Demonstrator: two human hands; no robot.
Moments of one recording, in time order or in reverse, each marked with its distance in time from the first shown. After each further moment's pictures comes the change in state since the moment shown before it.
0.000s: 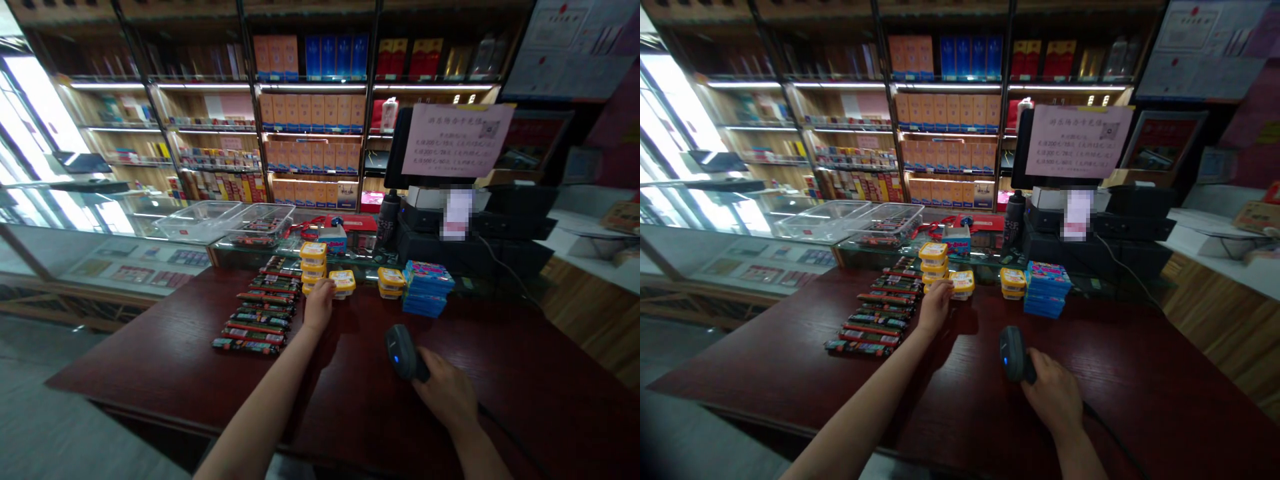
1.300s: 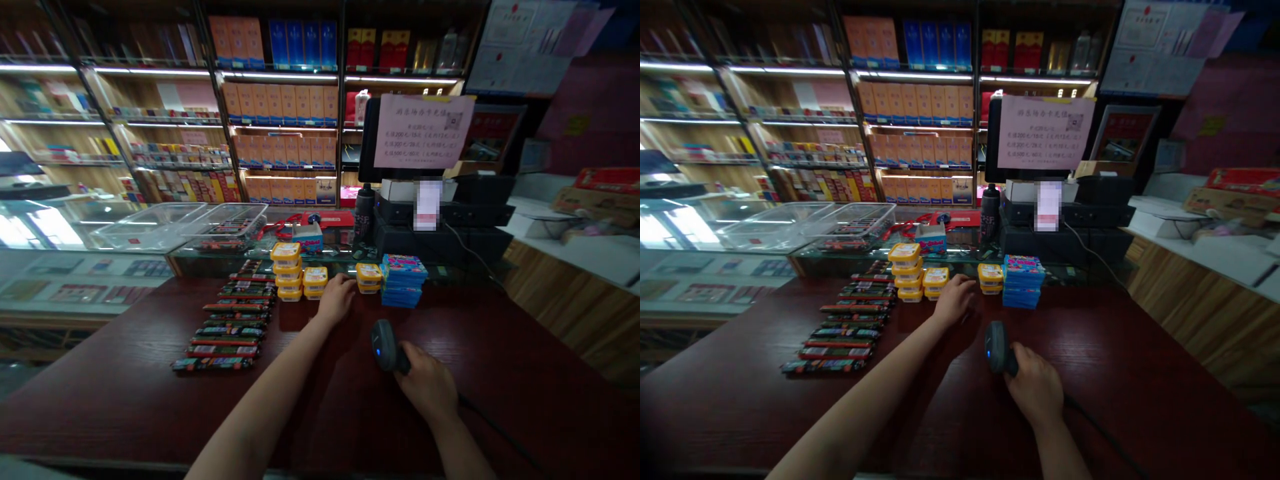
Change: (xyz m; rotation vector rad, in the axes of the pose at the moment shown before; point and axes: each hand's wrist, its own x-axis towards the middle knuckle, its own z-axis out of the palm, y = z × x) left_hand 0.030 0.042 0.075 0.120 -0.344 0.186; right_hand 0.005 -0.004 -0.013 0.018 -0.095 0.188
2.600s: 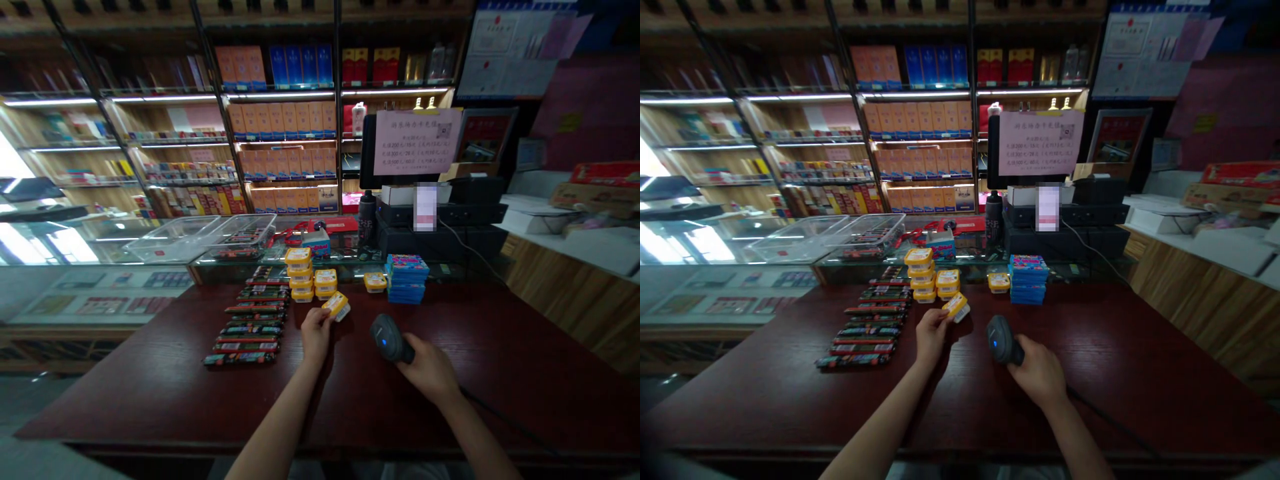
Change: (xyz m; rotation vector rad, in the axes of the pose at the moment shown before) left_hand -0.104 -0.018 -0.020 -0.502 0.493 -0.351; right_hand -0.006 -0.013 -0.010 0.160 -0.023 -0.024
